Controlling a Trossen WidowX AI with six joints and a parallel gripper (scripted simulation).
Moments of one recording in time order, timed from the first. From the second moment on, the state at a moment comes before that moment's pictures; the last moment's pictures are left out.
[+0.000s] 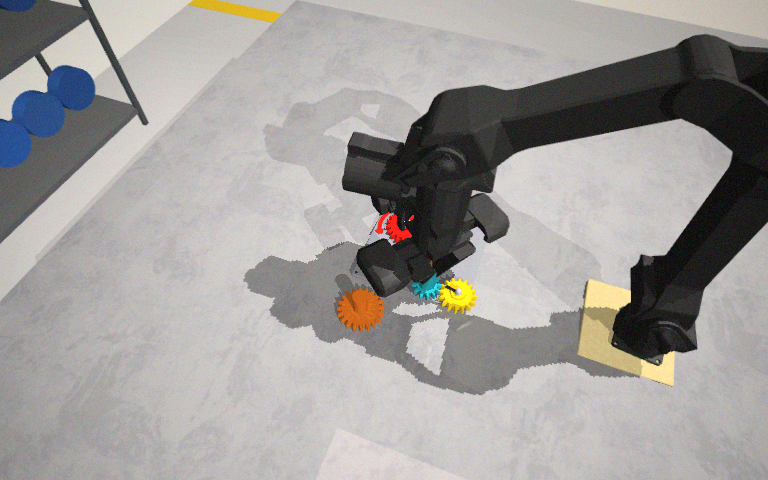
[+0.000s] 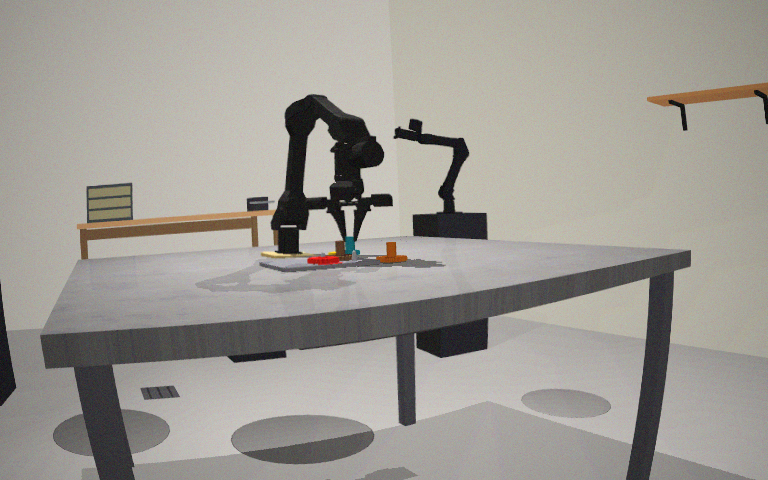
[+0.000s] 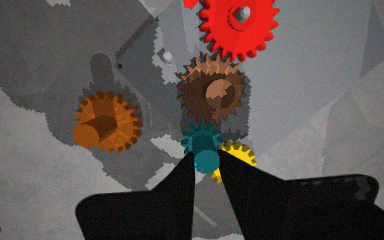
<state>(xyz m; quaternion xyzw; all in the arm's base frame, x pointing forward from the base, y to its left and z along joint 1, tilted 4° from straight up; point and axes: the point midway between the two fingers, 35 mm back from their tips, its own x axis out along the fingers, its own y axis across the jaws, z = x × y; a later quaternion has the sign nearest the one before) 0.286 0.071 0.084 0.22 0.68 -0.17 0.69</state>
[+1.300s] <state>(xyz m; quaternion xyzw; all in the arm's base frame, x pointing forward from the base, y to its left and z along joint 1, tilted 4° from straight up) 0.284 0.071 0.082 0.33 0.64 -0.28 0.64</state>
